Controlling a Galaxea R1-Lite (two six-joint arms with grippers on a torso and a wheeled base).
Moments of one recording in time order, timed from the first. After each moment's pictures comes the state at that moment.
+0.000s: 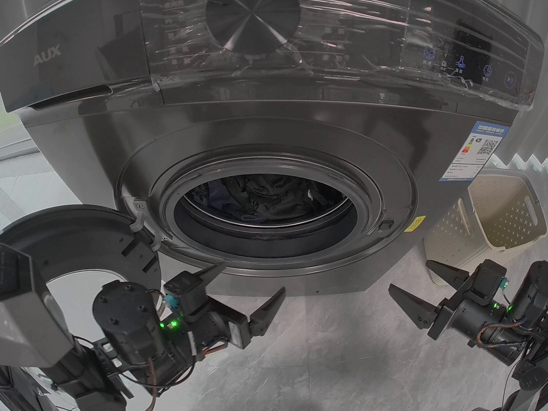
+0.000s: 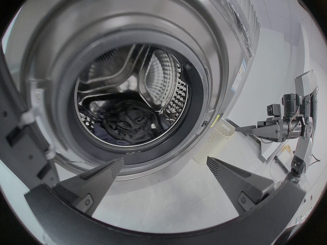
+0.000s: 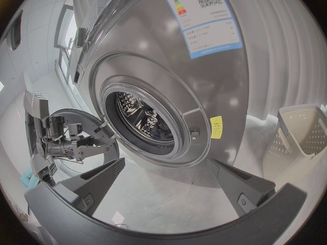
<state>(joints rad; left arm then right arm) -0.81 1.87 -0.27 -1.54 0.22 -0.10 0.63 1.58 -0.02 -1.51 -0.07 0.16</state>
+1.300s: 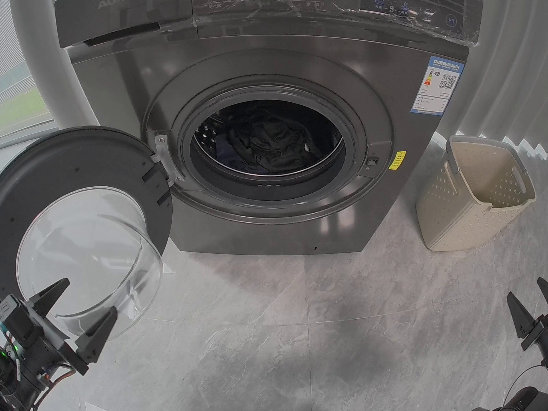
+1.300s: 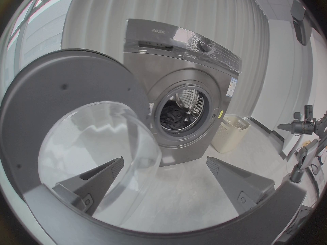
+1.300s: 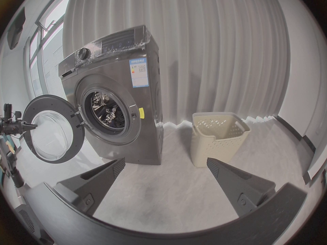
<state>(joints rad) -0.56 0.85 -0.02 -0.80 0.27 -0.02 0.18 0.57 -0.02 -0.53 -0.14 0.02</state>
